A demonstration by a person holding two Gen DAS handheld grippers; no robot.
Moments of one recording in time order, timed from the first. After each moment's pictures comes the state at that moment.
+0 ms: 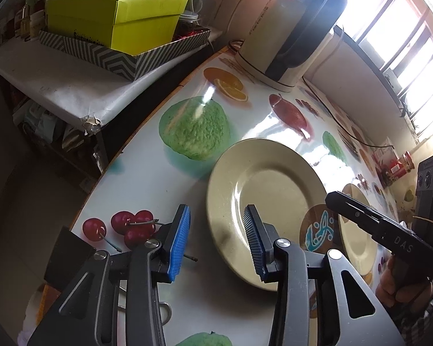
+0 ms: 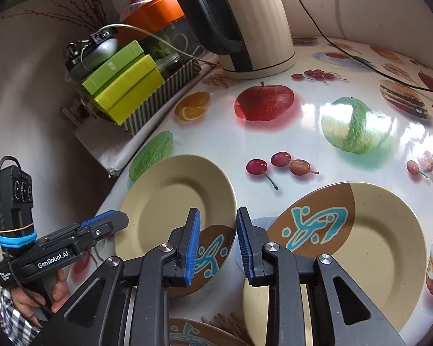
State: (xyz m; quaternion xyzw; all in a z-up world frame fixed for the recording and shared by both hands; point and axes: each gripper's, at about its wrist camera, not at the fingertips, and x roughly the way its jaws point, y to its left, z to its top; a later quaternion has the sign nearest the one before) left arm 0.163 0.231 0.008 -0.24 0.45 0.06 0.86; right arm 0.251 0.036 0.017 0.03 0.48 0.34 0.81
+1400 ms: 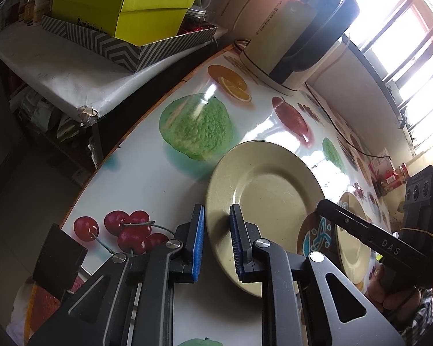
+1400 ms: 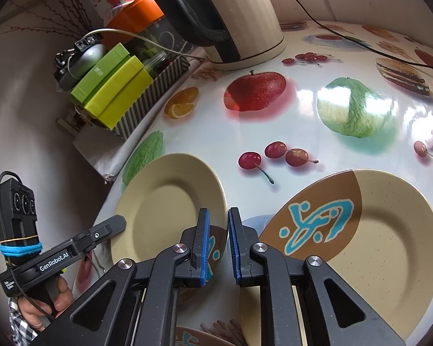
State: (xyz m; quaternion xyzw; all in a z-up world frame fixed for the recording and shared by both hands) left arm 0.167 0.238 0.001 -0.28 0.44 0.05 0.85; right arm 0.260 0.034 0.002 0.07 0.50 0.33 0.80
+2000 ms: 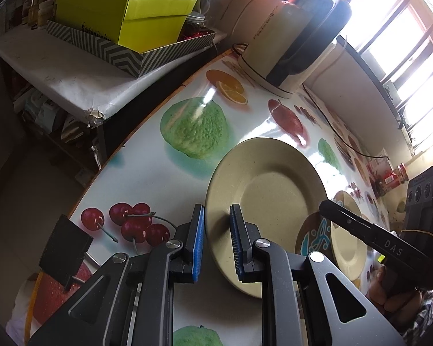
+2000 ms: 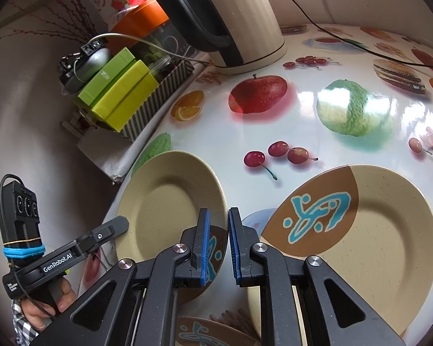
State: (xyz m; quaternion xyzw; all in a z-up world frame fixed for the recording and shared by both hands) left arm 0.154 0.233 0.014 -0.27 0.44 0.06 0.86; right arm 0.249 0.029 0.015 0.08 0.50 0.33 0.80
